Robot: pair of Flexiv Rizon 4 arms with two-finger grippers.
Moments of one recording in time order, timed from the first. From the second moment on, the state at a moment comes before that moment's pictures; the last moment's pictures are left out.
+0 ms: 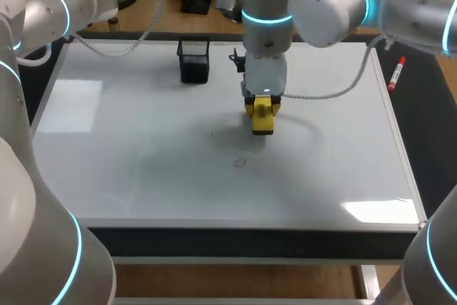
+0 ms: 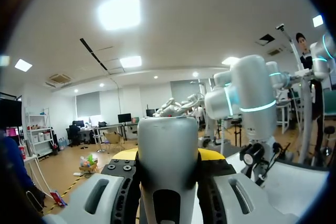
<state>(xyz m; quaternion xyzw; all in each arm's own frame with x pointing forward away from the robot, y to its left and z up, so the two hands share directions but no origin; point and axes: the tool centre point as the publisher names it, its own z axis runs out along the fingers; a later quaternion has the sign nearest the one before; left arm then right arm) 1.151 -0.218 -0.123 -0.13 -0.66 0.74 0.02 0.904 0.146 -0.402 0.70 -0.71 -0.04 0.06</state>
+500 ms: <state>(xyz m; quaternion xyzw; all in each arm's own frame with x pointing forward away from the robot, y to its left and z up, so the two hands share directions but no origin) 1.151 -0.218 -0.123 -0.13 -0.66 0.74 0.02 0.917 0.168 -0.410 0.71 -0.71 -0.05 0.04</state>
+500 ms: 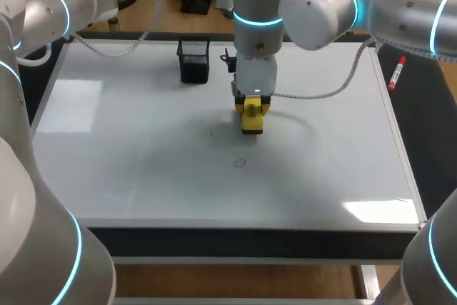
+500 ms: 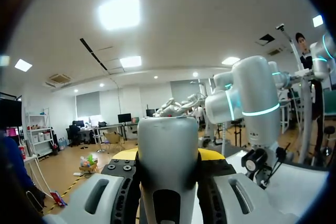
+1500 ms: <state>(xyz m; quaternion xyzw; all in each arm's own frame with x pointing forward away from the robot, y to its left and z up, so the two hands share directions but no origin) 1.151 -0.218 -0.123 -0.13 -0.66 0.74 0.02 0.951 0.153 -0.429 0.69 -0.72 -0.02 0.04</state>
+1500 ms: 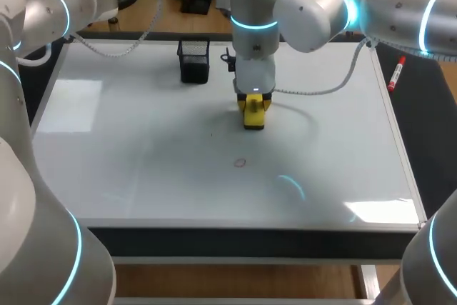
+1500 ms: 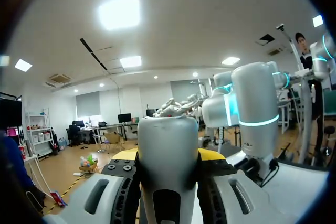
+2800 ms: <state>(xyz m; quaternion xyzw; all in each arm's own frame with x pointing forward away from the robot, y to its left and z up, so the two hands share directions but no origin) 1.151 -0.218 -0.123 -0.13 -0.66 0.74 0.02 0.997 0.083 -0.367 0.63 -0.77 -0.04 -0.01</state>
